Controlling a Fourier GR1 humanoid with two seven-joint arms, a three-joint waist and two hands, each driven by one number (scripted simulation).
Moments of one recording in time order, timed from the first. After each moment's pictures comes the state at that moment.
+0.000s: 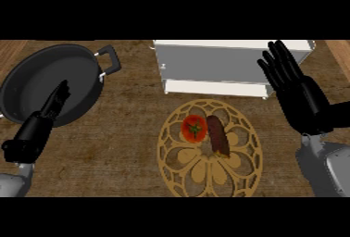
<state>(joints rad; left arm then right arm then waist) -0.13 0.59 -0.21 -1.45 0.19 0.14 -0.17 -0.35 -0.33 0.13 -1.64 -0.43 -0.07 0.11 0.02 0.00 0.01</state>
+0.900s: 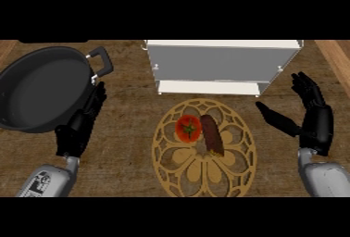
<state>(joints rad) -0.20 0.36 -0.29 -1.42 0.17 0.23 -0.04 -0.19 -0.31 0.09 -1.47 0.03 -0.60 0.03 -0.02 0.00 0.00</state>
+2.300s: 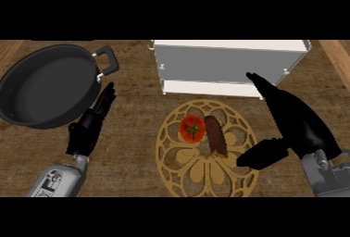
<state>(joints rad) -0.21 0.29 -0.27 -1.41 0.11 0.20 0.00 -0.50 -0.59 0.48 -1.91 0.20 0.06 1.06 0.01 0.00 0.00</state>
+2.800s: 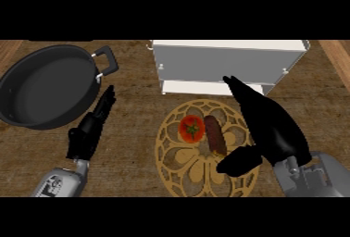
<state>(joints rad) -0.17 0.27 -0.26 -1.44 0.08 0.19 0.01 -0.57 -0.47 0.55 -1.92 0.28 0.11 1.15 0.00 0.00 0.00</state>
